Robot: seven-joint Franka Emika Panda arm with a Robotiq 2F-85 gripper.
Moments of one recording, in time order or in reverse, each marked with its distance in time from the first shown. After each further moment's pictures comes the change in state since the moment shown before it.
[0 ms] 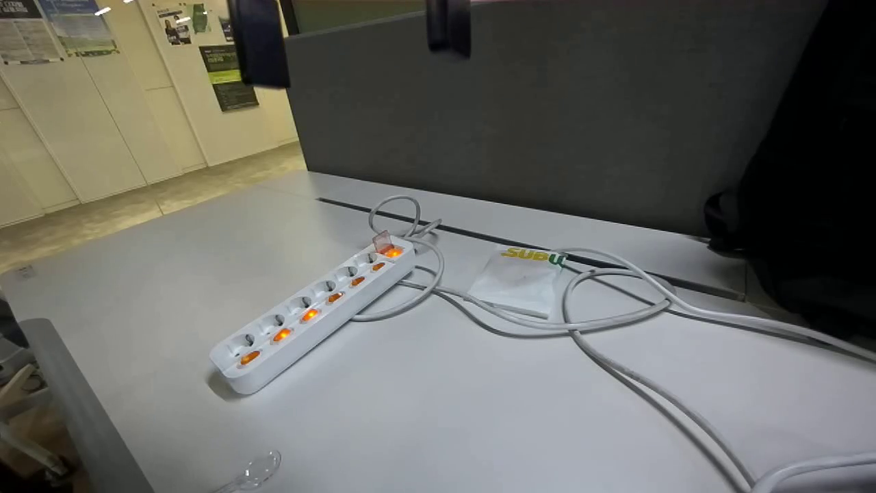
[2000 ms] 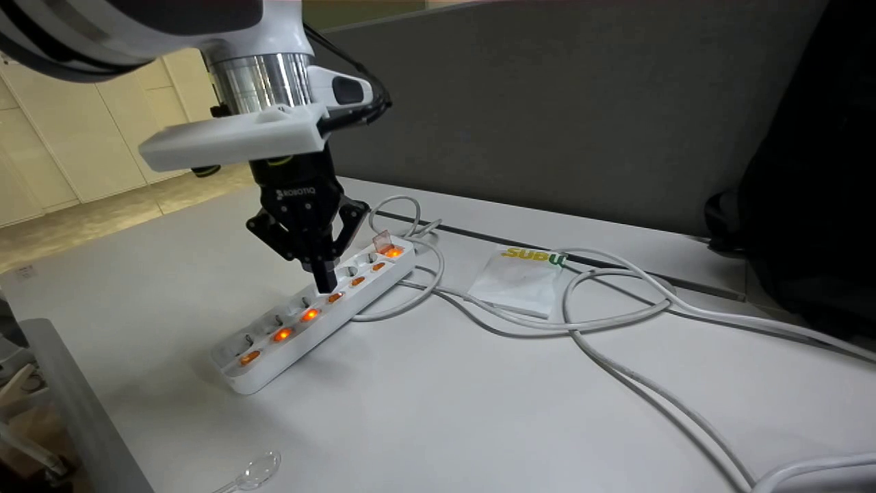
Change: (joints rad) arm 0.122 0.419 0.260 -0.114 0.031 0.630 0.093
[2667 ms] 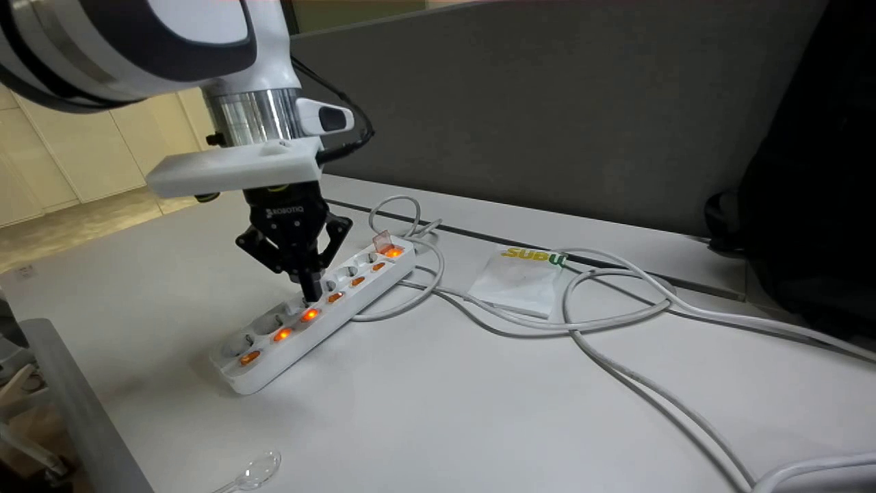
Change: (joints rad) arm 0.017 0.073 0.047 0.016 0.001 0.056 -0.044
